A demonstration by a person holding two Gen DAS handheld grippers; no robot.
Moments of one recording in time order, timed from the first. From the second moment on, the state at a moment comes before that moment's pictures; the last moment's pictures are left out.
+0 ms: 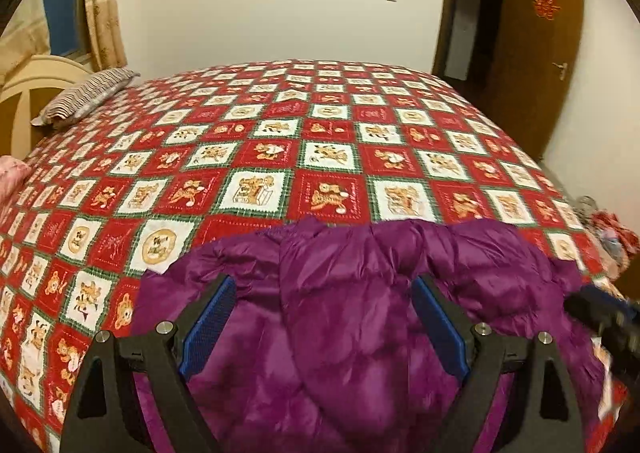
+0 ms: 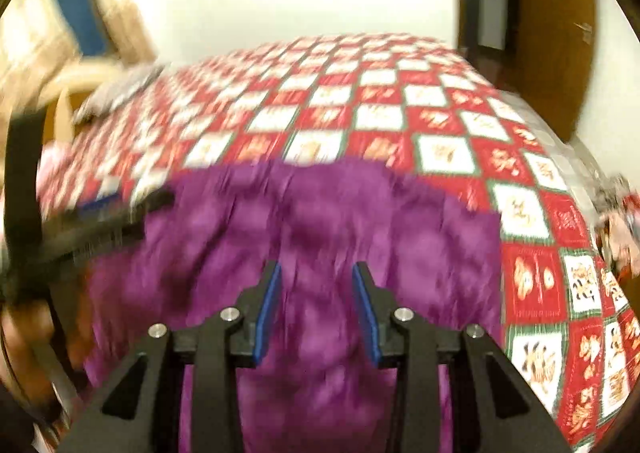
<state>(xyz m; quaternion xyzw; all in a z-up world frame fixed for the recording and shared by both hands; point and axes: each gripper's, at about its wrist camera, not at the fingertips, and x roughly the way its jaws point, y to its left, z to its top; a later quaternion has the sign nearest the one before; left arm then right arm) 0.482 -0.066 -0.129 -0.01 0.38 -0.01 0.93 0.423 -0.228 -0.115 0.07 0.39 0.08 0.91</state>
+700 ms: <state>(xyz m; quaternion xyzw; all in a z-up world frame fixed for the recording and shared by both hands) 0.499 -0.087 -0.217 0.05 0.42 0.01 0.91 0.477 -0.209 -0.212 0.05 0.41 0.03 0.91</state>
